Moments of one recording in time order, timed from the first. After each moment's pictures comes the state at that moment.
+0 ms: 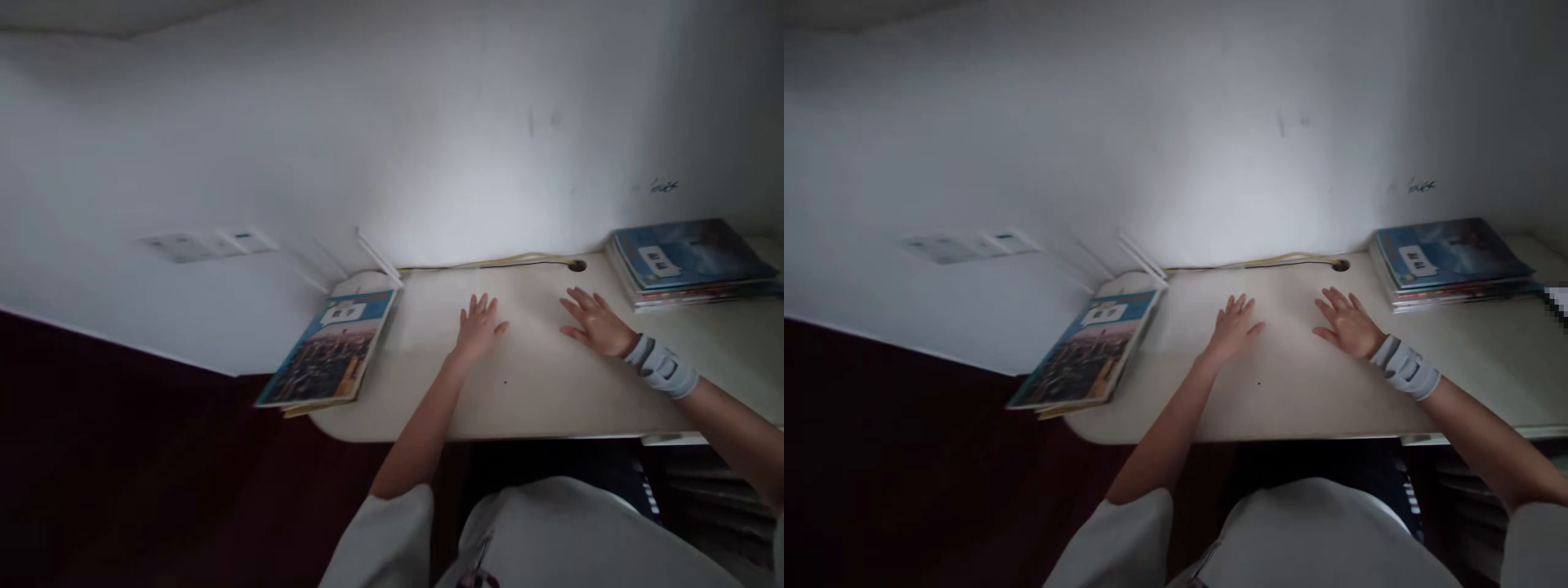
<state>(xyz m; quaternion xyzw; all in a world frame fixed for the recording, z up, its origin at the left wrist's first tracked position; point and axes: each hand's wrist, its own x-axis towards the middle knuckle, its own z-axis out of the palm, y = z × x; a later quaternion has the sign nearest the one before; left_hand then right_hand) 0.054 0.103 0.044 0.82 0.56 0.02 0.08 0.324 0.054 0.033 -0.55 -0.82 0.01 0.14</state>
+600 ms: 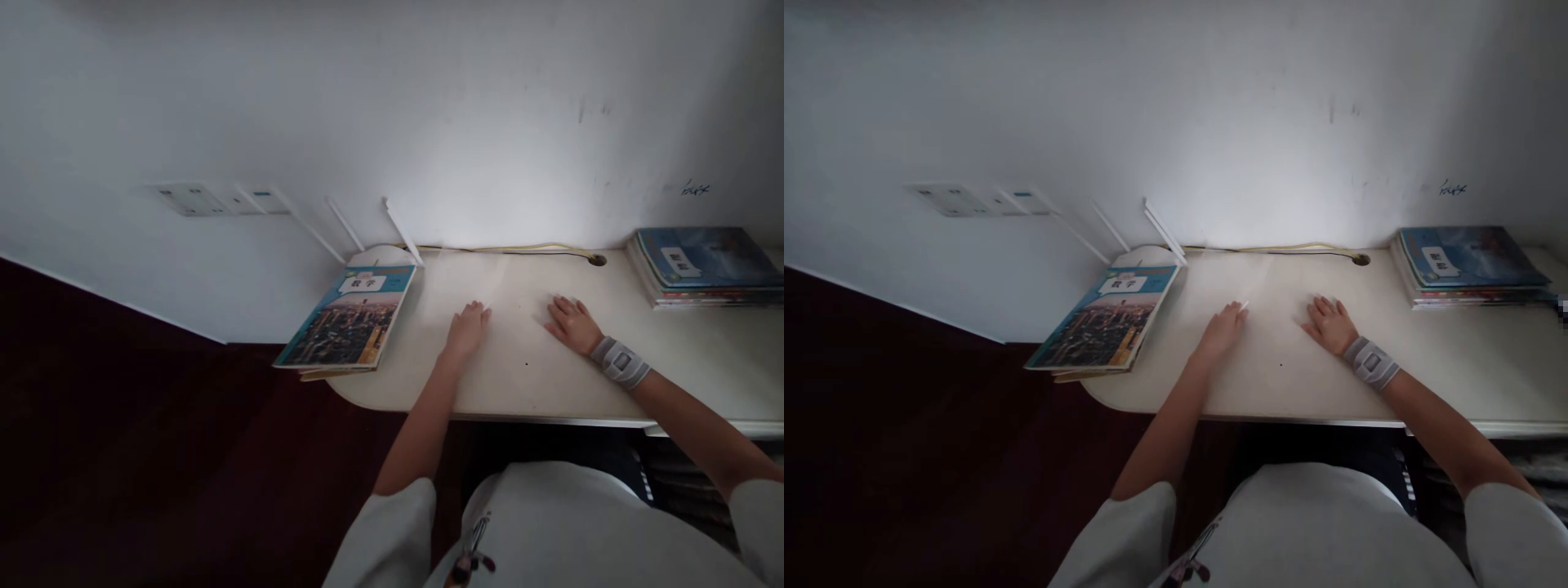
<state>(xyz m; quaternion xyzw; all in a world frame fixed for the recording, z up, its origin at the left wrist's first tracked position) -0.018 0.096 0.009 0.72 0.62 0.23 0.22 0.253 0.061 -0.008 -0.57 -0.82 0.02 0.09</state>
